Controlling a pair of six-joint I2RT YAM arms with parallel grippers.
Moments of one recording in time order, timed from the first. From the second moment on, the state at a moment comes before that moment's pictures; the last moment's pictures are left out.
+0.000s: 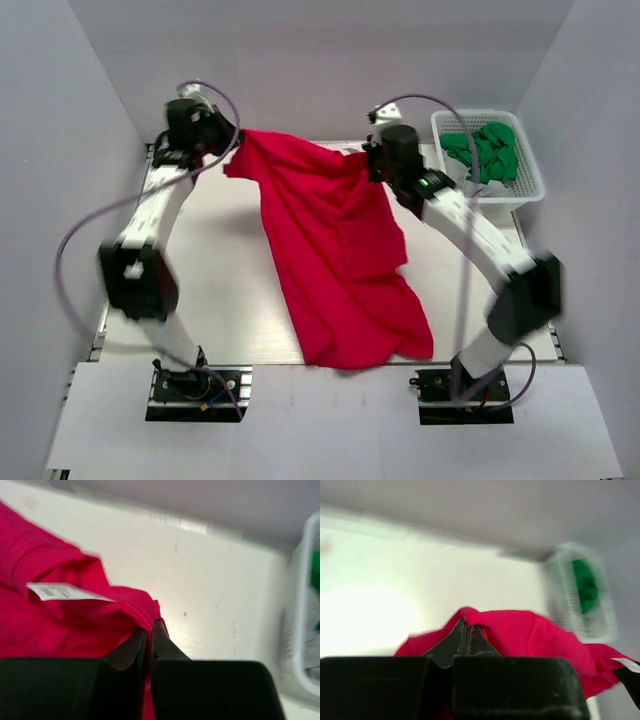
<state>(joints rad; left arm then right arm) -0.07 1.63 1.58 -0.19 0.32 -0.54 0.56 1.51 1.44 -0.26 0.23 0.04</state>
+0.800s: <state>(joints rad) -0.13 1.92 1.60 -0.22 0.41 -0.54 0.46 1.35 0.90 -0.29 -0.07 0.27</state>
